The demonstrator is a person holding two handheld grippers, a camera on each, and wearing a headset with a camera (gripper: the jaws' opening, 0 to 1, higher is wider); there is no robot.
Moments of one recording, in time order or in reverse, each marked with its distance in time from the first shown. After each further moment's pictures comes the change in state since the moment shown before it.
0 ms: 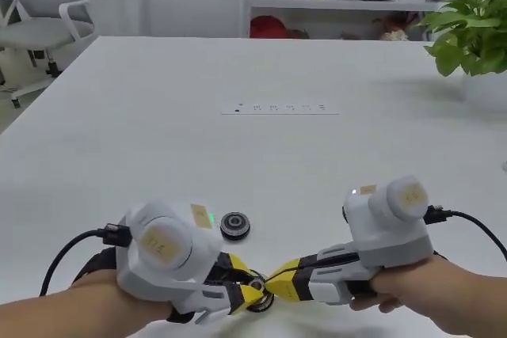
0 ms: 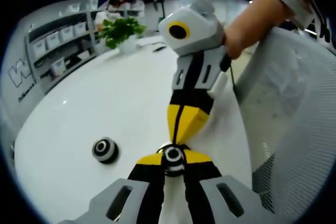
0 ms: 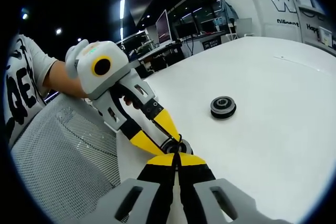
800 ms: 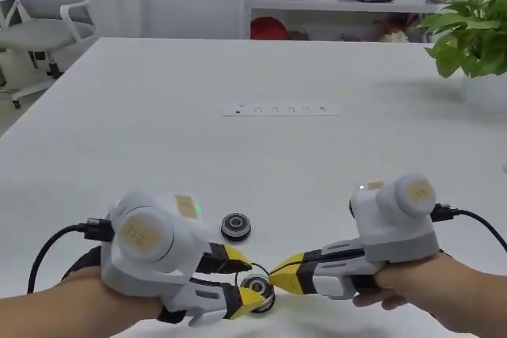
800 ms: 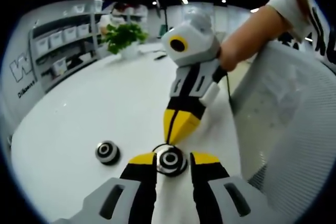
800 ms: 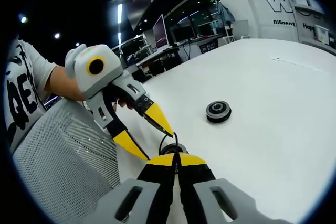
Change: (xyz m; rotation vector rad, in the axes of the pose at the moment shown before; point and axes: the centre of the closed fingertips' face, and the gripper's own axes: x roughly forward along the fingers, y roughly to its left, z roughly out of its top) left arm -0.018 -0.003 0.014 -0.052 -0.067 -0.018; right arm -0.005 -0.004 0.008 0.021 -0.033 -0.011
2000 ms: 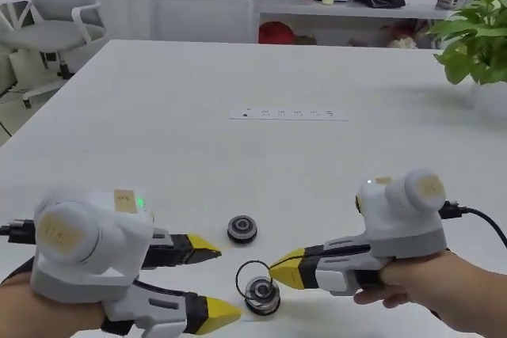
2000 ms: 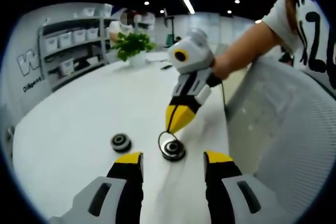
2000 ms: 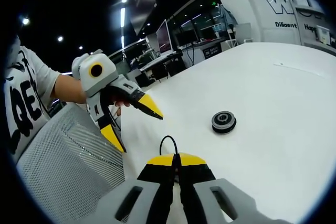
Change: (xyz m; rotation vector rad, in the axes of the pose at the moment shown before) left arm -0.050 0.005 -0.003 -0.044 -0.075 0.030; right arm 0.000 0.009 0.018 -0.001 -0.034 0.031
